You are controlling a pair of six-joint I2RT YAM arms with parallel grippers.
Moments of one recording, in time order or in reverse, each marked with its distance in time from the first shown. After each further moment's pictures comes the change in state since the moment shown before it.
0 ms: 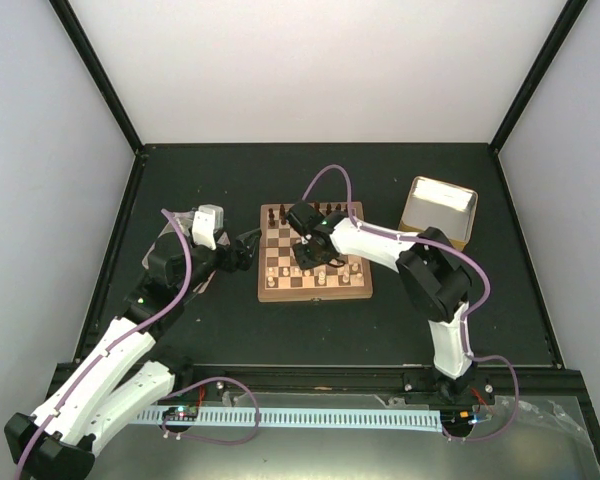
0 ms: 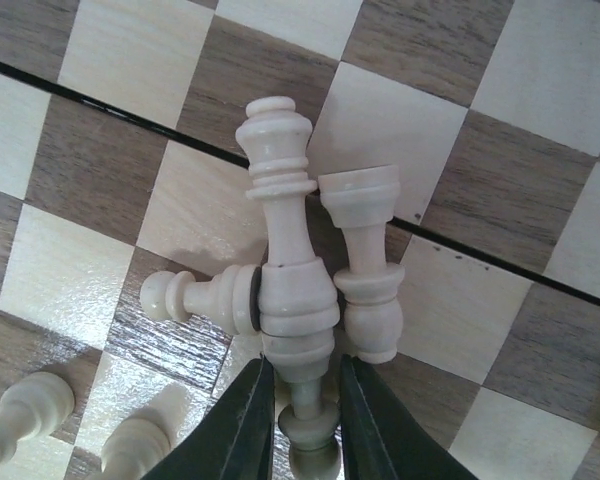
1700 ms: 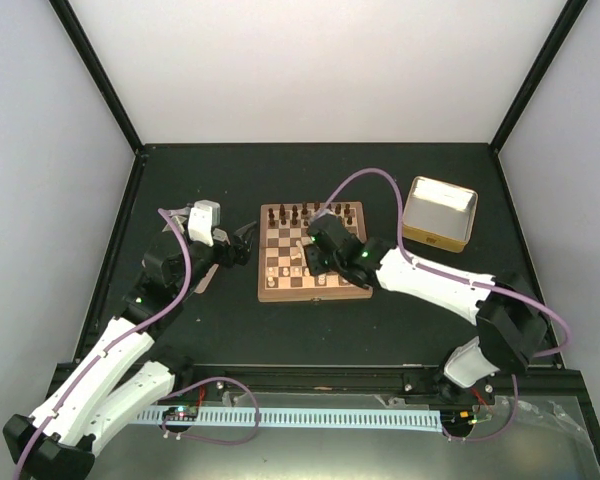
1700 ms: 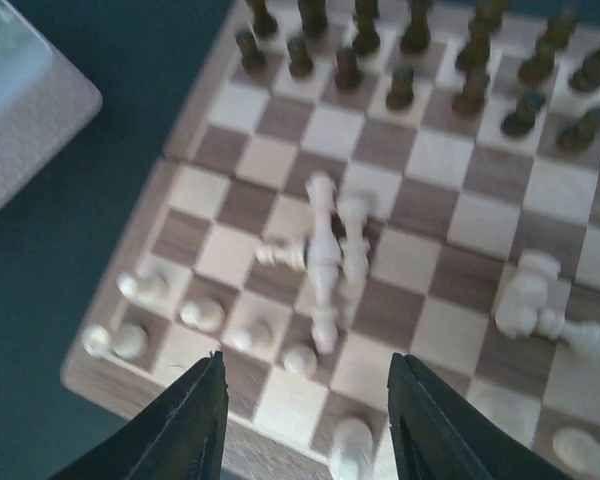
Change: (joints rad) left arm -0.001 -0.001 0.022 0.022 -0.066 0.067; right arm 0.101 -0.475 -0.401 0.278 0.137 0.088
